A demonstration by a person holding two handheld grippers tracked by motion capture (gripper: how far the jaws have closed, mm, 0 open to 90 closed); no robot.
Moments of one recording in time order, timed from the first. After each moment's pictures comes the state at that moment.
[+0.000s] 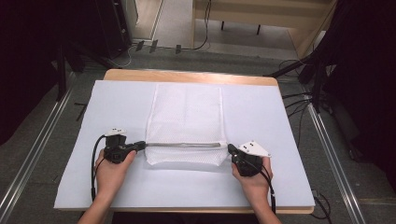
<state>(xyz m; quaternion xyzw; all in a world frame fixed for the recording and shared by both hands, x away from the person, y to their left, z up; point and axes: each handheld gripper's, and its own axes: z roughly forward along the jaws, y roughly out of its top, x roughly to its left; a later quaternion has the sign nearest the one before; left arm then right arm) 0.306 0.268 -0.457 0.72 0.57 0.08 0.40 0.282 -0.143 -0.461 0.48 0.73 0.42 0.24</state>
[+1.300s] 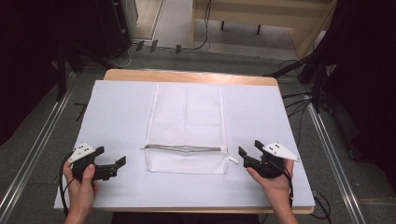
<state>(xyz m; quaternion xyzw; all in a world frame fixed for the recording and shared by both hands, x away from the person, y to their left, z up) 0.245 0.329 -0.455 0.71 0.51 0.20 0.43 0.273 -0.203 -0.448 0.49 0.69 0.47 0.24</state>
